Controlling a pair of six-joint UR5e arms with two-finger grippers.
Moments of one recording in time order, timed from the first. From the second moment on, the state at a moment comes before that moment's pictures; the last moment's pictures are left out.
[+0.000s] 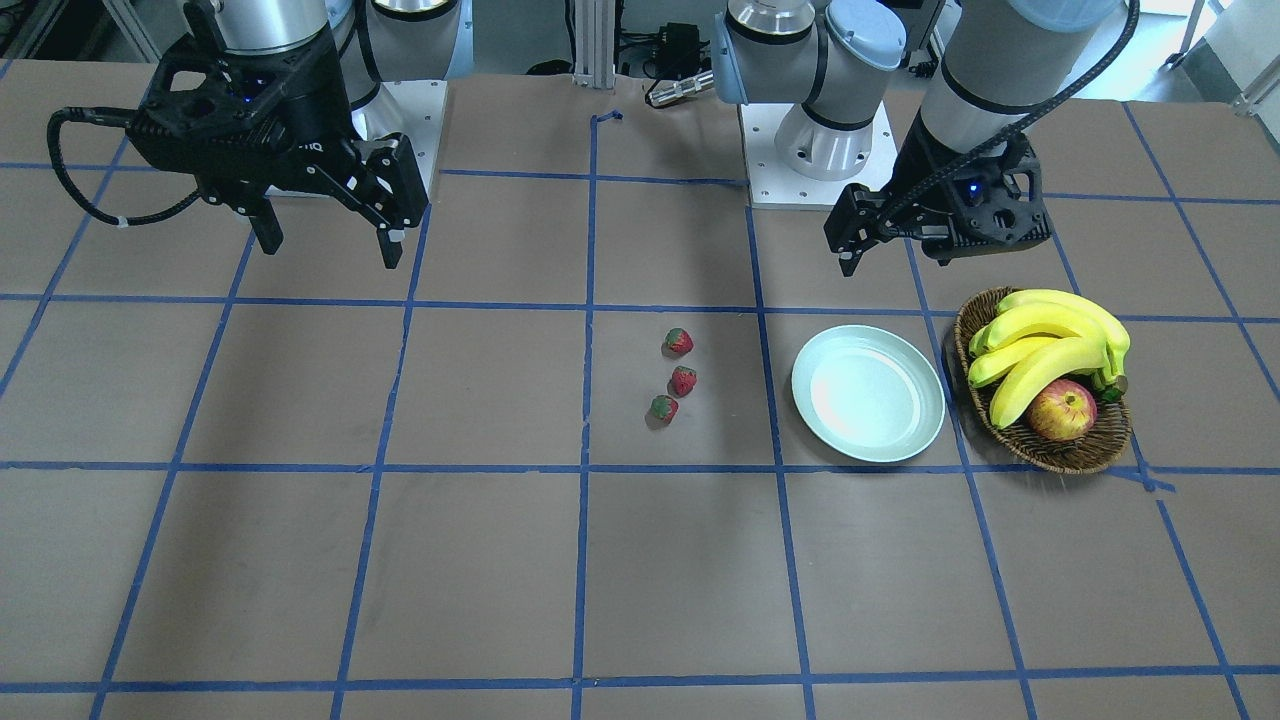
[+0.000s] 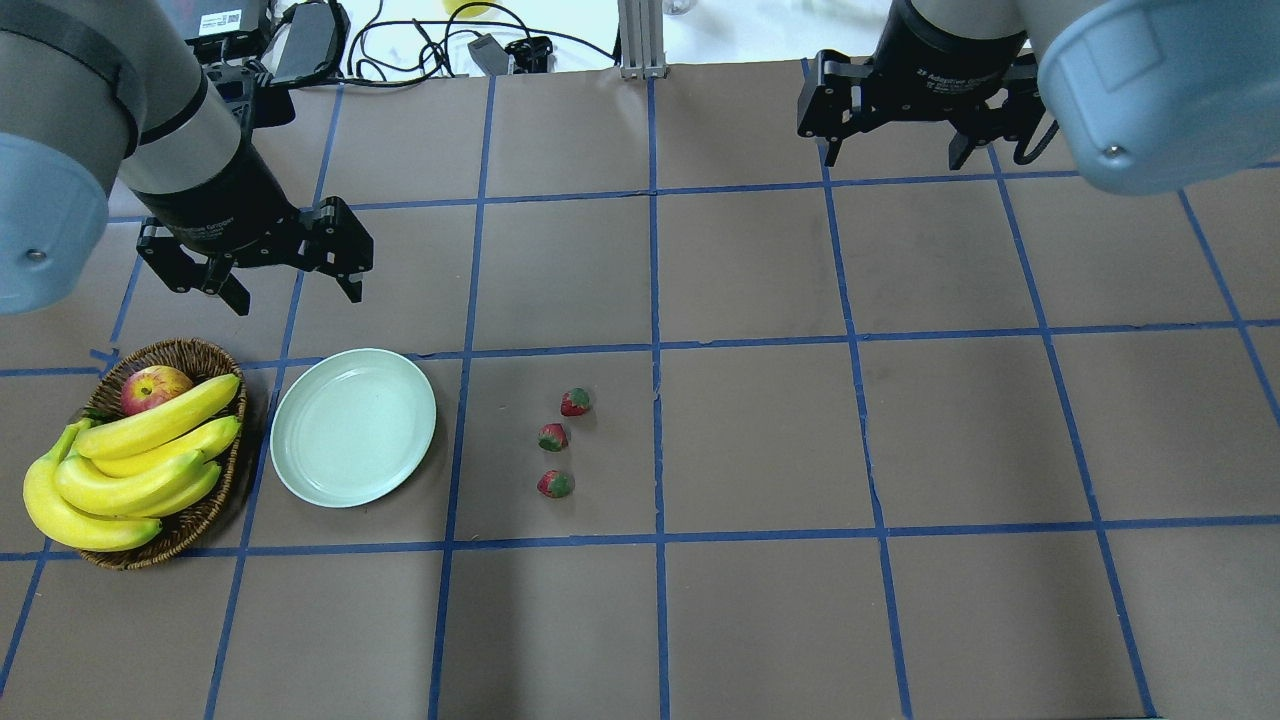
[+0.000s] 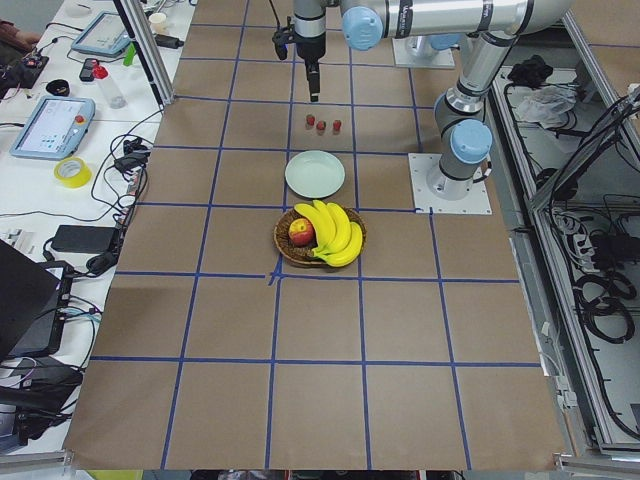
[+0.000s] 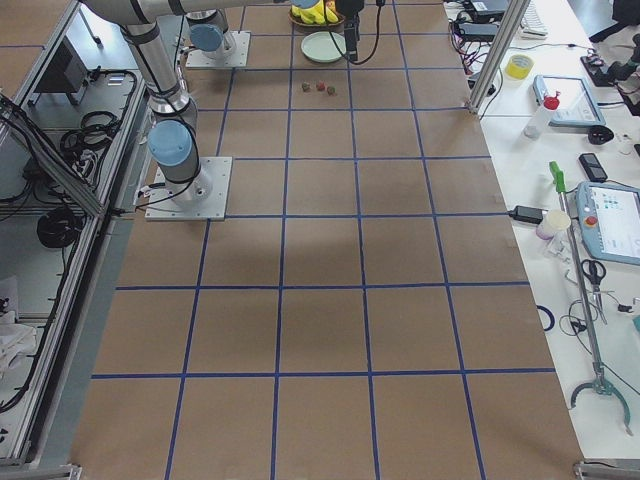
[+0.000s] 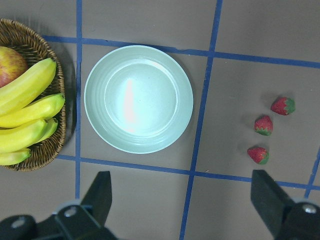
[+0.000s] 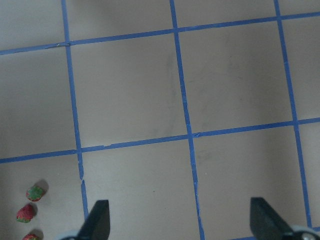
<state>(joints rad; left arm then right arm) -1.51 -1.52 -1.70 -1.54 1.63 -0.07 1.70 -1.57 1.51 -1.70 -1.61 0.24</state>
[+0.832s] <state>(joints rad) -1.58 -1.56 -1.77 -1.46 1.61 -0.07 1.70 -1.57 1.52 -1.70 -1.59 0.23</state>
